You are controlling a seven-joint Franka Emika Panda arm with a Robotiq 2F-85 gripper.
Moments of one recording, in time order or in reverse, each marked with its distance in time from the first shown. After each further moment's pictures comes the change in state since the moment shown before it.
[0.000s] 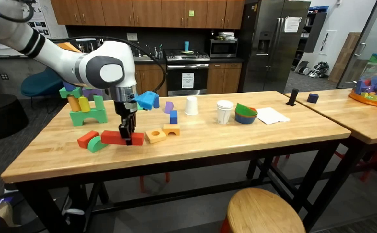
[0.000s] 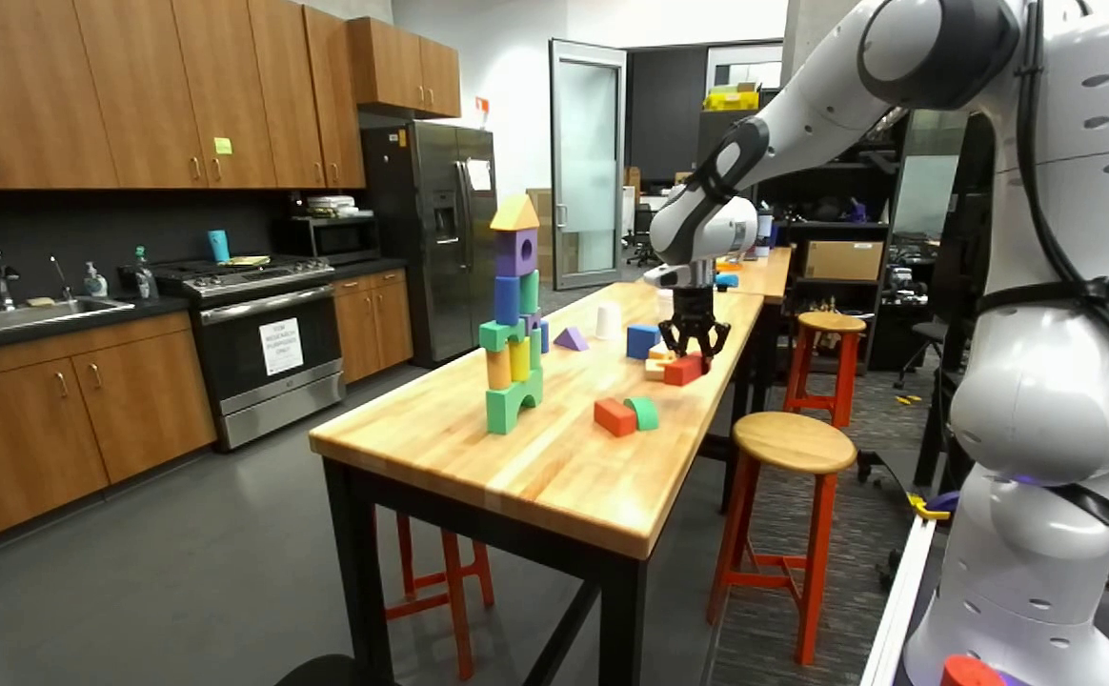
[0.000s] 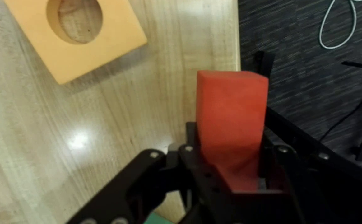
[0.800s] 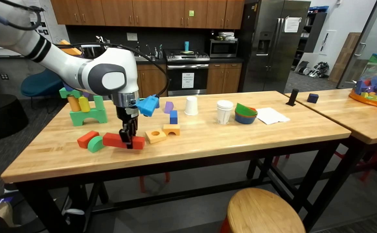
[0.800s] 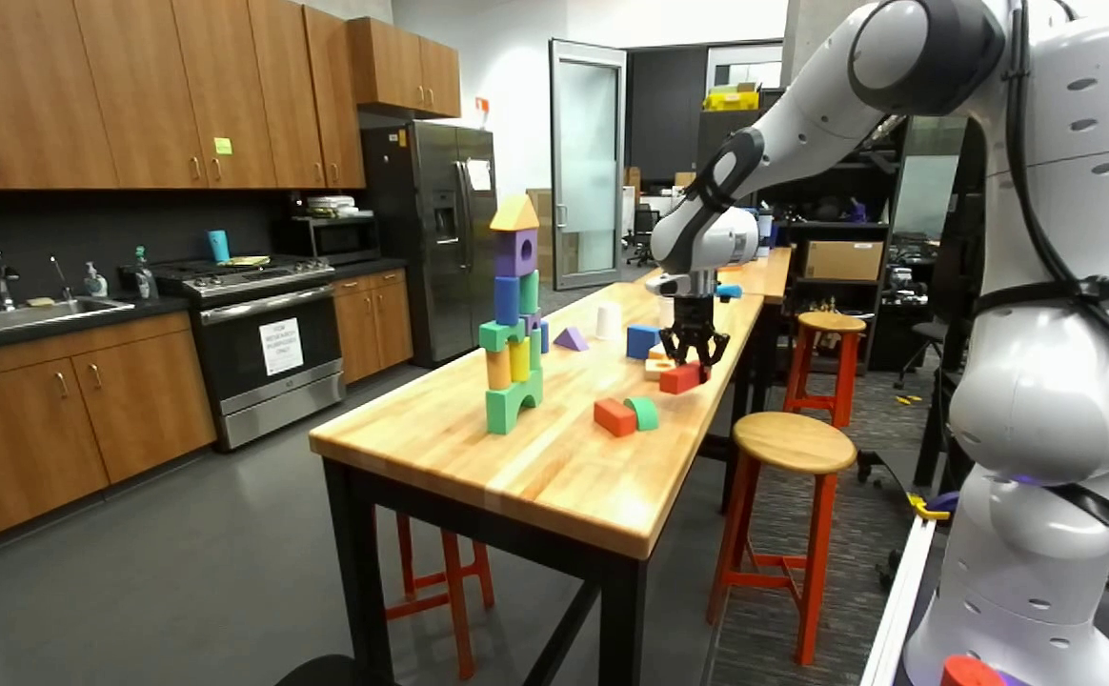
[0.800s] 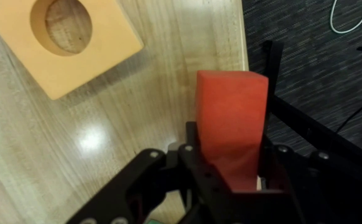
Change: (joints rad) arm -0.006 0.031 -0.005 -0.014 0.048 0.053 0.026
